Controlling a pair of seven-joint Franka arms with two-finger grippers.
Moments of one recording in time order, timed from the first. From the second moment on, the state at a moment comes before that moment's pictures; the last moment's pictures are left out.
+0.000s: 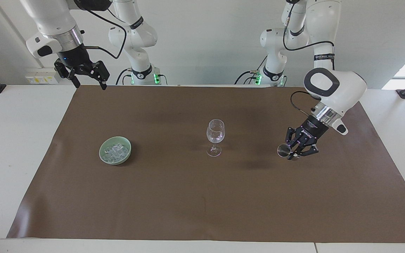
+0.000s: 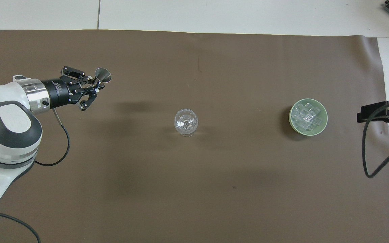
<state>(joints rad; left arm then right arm) -0.09 0.14 -0.02 -2.04 -1.00 2.47 -1.33 0.01 -0.08 -0.04 -1.62 0.00 1.55 0.09</state>
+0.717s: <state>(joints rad) 0.06 0.18 -0.03 -2.04 -1.07 2.24 -1.18 0.01 -0.08 -0.04 -1.62 0.00 1.55 0.09</state>
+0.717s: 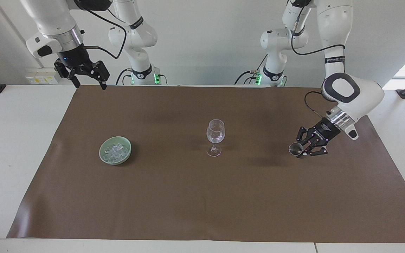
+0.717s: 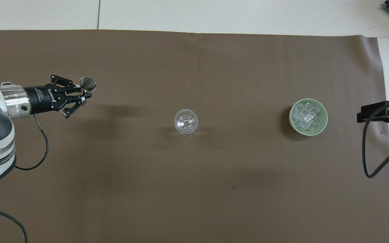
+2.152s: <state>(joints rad) 0.34 0.30 -0.03 -2.04 -1.25 1.89 -0.67 0.01 -0.08 -0.04 -1.62 0.00 1.55 0.09</state>
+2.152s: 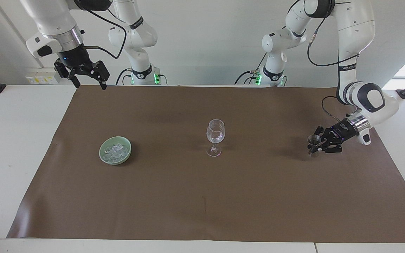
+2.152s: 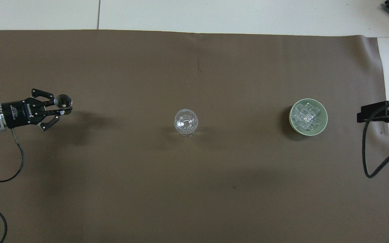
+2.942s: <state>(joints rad) 0.41 0.41 -0.04 -2.11 -1.49 1.75 -0.51 0.01 -0.08 -0.04 -1.62 0.00 1.55 0.09</state>
